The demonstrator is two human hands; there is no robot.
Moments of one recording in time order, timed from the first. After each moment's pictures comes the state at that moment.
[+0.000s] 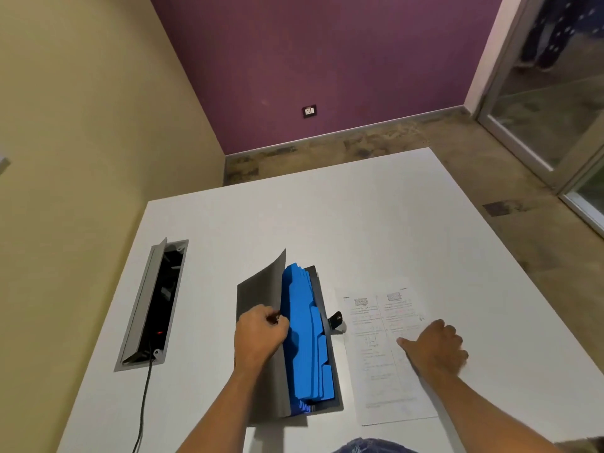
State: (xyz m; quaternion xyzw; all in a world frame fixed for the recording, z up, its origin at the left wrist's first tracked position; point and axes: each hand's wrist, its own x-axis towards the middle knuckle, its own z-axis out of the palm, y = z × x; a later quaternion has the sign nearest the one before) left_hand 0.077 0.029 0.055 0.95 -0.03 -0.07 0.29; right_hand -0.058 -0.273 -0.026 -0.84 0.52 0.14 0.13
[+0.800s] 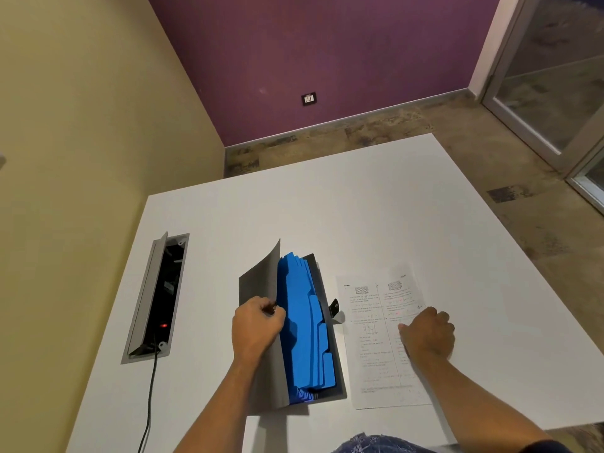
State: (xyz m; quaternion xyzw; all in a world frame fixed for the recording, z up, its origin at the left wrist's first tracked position) left_hand 0.079 0.033 0.055 0.95 -0.02 -0.05 0.30; right_hand -0.044 -0.260 -0.029 -0.83 0.51 0.12 0.18
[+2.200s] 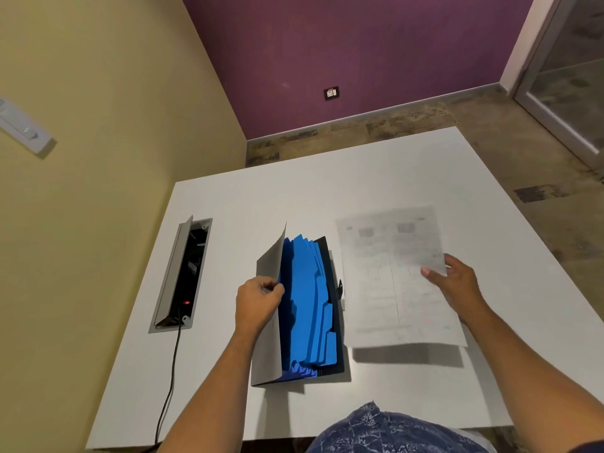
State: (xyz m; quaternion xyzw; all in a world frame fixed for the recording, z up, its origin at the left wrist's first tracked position) left_hand 0.084 0.062 0.065 0.92 0.00 -0.05 0.39; right_hand -0.036 -0.328 0.022 -0.65 0.28 -0.09 0.70
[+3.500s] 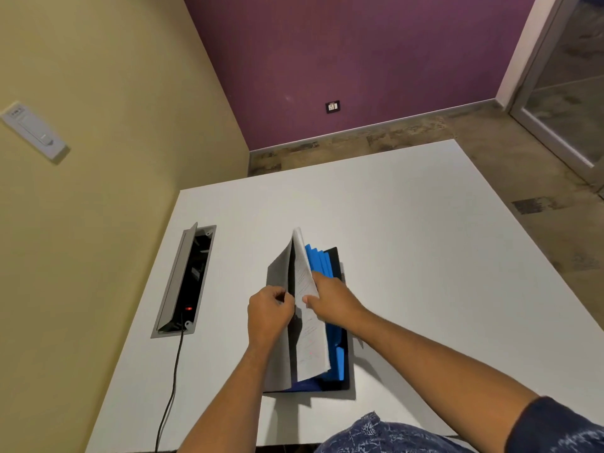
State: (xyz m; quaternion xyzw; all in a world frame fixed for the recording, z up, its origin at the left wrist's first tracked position) left_hand 0.053 0.045 0.080 0.94 -0.03 0.01 0.35; right_hand 0.028 -0.117 0.100 -0.89 0.05 0.14 0.43
